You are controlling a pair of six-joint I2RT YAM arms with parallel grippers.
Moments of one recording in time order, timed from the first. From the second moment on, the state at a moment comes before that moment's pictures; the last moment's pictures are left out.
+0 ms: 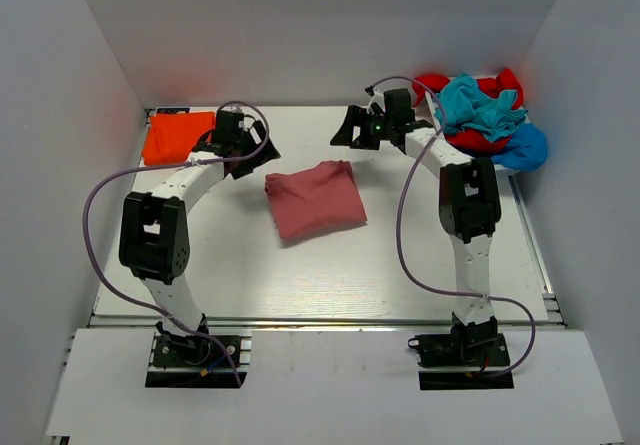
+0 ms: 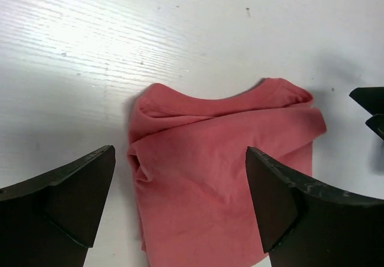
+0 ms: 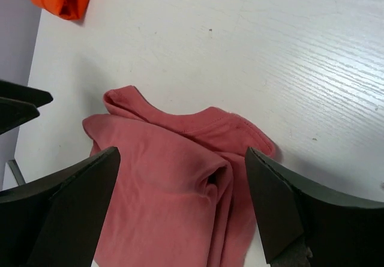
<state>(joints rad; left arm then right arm) -0.23 1.81 1.35 -0.32 0.06 -0.64 0.31 2.26 1.83 -0.21 -0.61 0.39</state>
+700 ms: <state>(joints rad) -0.26 1.75 1.07 -0.12 0.11 -0.39 0.39 2.06 1.55 -0.20 -0.41 0.00</state>
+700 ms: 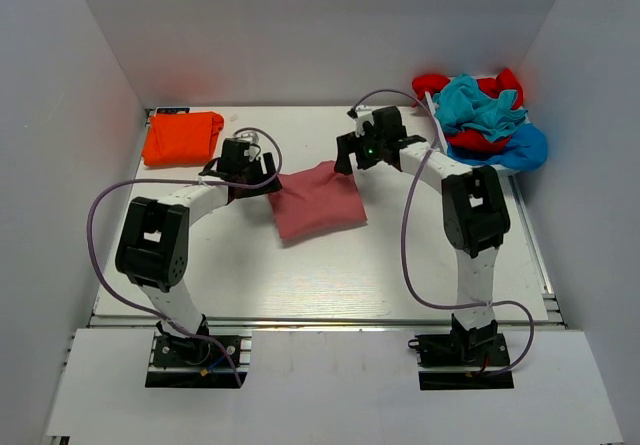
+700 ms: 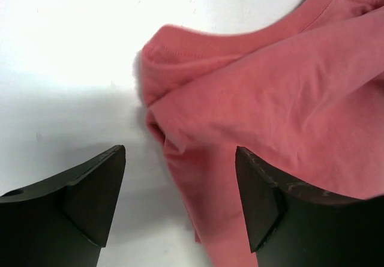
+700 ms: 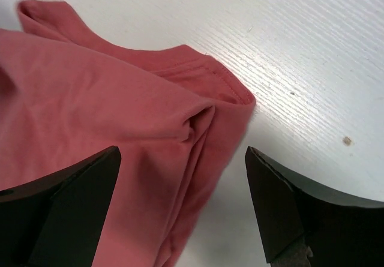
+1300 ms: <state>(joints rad) -0.26 1.85 1.08 0.05 0.15 -0.33 0.40 2.19 1.59 -0.07 -0.49 -0.07</state>
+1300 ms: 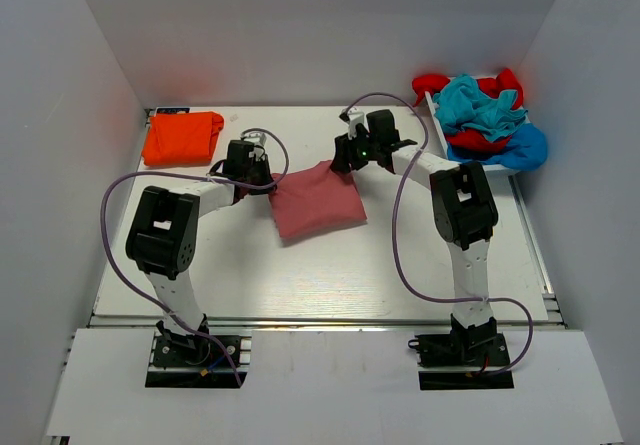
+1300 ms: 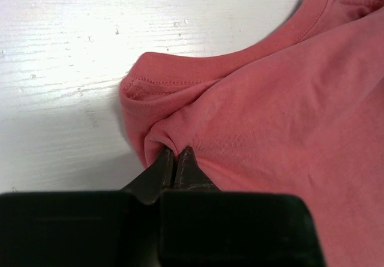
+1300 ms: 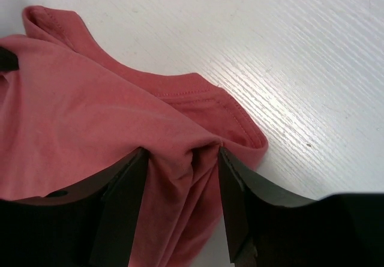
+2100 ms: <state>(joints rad) -0.26 1.51 0.90 0.14 0.23 -0.34 0.40 1.88 1.31 0.03 -0.50 0.02</state>
